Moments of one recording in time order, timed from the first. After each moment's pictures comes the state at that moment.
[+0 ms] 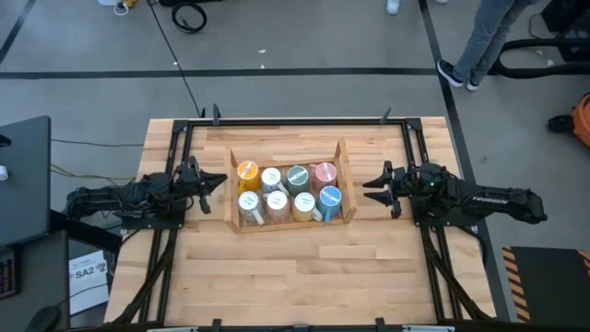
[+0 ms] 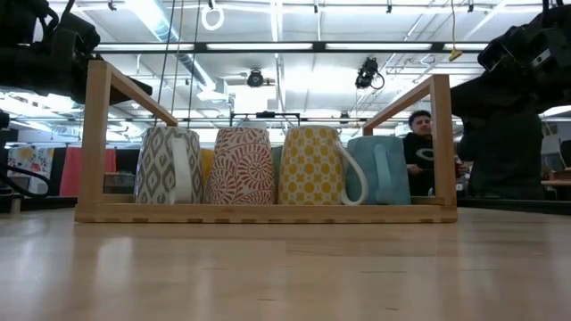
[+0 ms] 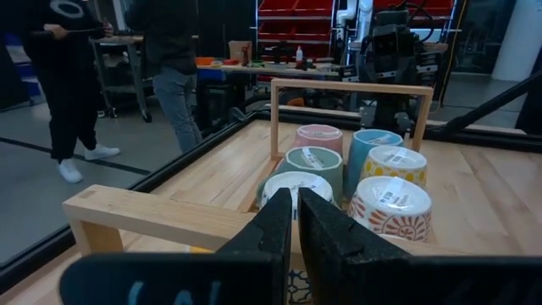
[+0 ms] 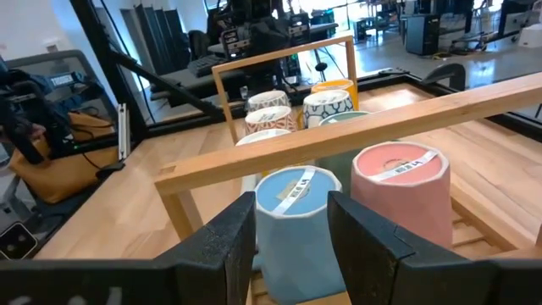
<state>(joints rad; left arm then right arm) 0.02 0.01 0.06 -0.09 -0.37 -0.03 -0.23 0.15 0.01 0.05 -0.23 0.18</state>
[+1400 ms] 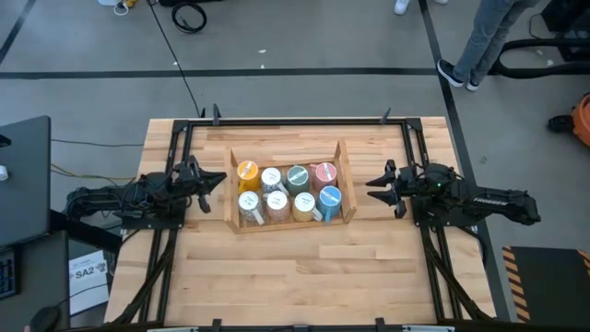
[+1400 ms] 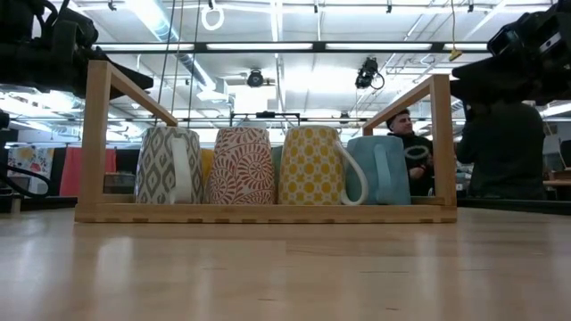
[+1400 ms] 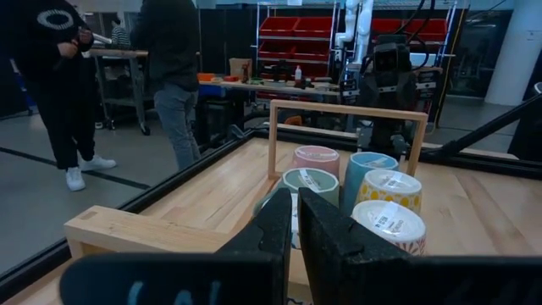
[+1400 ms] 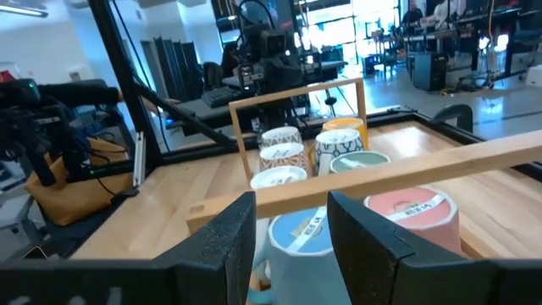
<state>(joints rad) 0.02 0.01 0.06 -0.01 -0.37 -0.04 -0.21 0.04 0.01 0.06 -0.23 0.18</state>
